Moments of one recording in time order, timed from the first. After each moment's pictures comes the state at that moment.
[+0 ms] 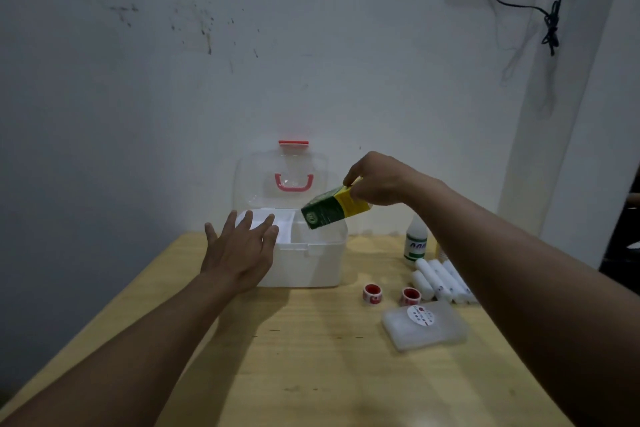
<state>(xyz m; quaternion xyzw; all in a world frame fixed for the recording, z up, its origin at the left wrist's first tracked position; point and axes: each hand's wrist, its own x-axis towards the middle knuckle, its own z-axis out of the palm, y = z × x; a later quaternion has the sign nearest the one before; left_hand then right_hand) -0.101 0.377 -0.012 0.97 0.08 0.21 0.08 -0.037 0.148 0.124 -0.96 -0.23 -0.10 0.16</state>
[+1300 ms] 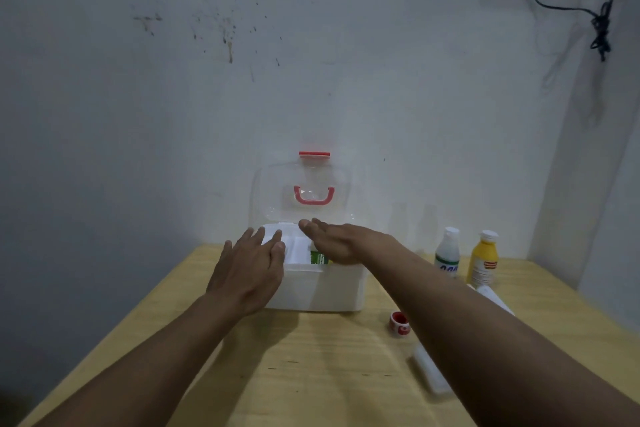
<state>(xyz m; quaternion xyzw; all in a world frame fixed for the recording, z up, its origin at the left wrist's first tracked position) -0.101 0.390 -0.010 0.97 0.07 0.20 0.15 -0.003 0.235 0.041 -0.95 -0.26 0.08 0.15</state>
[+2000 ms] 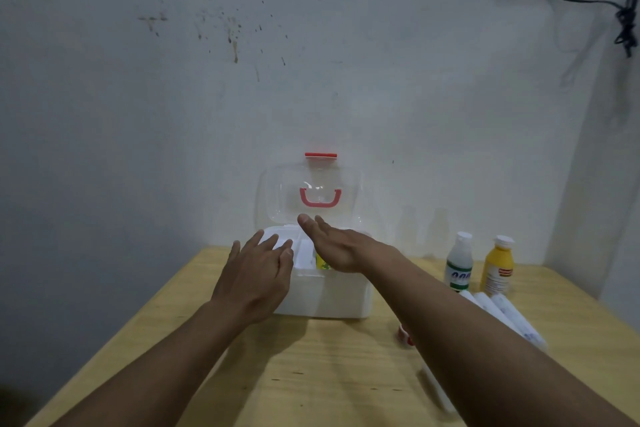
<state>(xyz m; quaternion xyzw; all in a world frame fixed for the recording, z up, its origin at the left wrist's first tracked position) -0.095 0.391 -0.013 0.97 0.04 0.22 0.13 -0.002 0.245 0.033 -0.93 -0.27 0.08 0.24</state>
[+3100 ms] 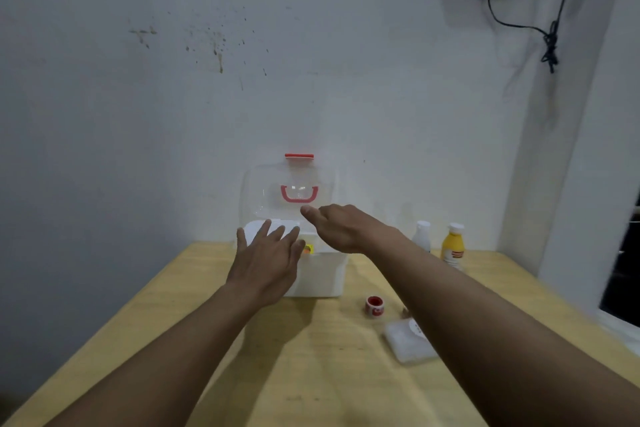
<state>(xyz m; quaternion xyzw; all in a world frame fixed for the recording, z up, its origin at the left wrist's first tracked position) -0.114 0.342 0.002 0.97 0.01 0.21 0.07 -0.068 0.190 0.081 -0.95 -0.26 0.00 0.19</state>
